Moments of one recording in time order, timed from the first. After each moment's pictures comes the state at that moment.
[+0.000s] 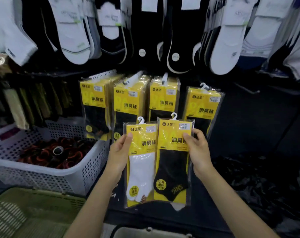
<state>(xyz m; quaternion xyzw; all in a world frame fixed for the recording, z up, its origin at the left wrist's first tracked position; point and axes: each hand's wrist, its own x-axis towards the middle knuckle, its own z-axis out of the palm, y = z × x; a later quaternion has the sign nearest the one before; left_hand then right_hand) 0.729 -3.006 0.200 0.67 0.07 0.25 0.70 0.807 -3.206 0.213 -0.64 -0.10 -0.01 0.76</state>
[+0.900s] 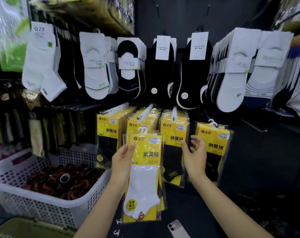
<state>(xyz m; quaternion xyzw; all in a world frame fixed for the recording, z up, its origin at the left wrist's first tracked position) 0.747 -2.982 0.254 0.61 0.07 0.33 0.71 0.852 -3.149 0.257 -0.69 -0.12 -0.22 0.68</state>
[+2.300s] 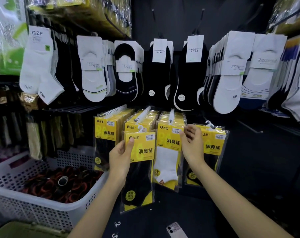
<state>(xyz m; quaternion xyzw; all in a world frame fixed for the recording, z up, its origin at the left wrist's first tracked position) 0.754 -2.983 0.270 0.65 0.09 0.38 0.66 0.869 -3.150 0.290 -0.70 -0.17 -0.21 0.66</state>
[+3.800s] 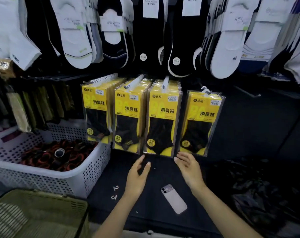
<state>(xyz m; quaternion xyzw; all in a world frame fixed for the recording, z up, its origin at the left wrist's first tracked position) 0.750 -3.035 0.108 0.76 0.15 0.17 0.61 0.818 -3.205 0.136 -0.76 -0.09 0.02 0.64</state>
